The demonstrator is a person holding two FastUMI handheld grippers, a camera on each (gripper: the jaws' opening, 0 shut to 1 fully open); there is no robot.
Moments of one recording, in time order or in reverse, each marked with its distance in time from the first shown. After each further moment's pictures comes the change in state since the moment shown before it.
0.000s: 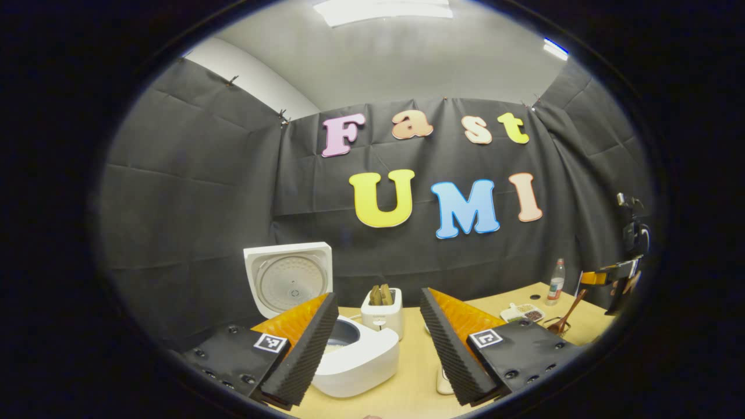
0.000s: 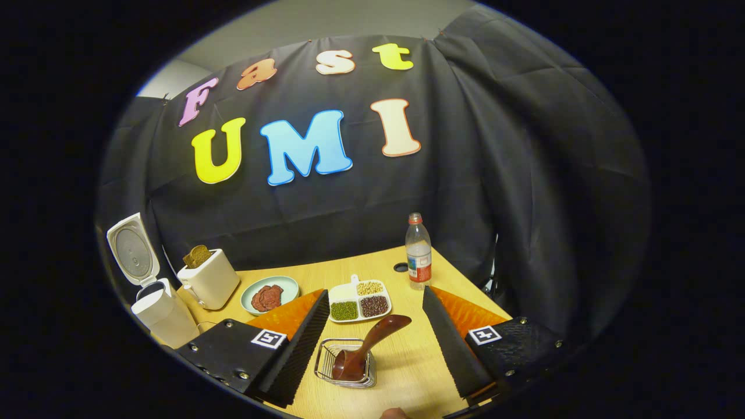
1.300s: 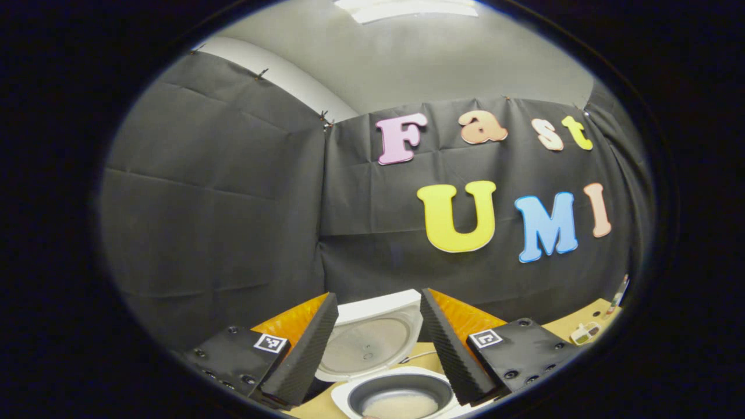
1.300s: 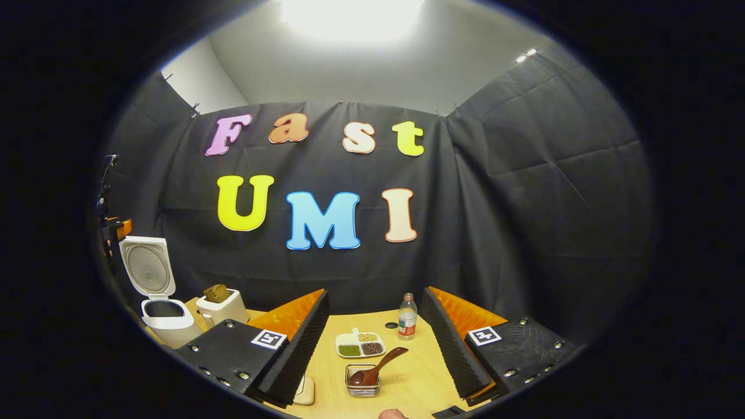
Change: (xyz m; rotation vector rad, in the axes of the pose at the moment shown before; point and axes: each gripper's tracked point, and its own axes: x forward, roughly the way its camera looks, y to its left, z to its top) left arm 0.204 0.217 0.059 -0.004 -0.056 0.229; right arm -0.156 0.057 0.102 -0.081 -0.307 -0.111
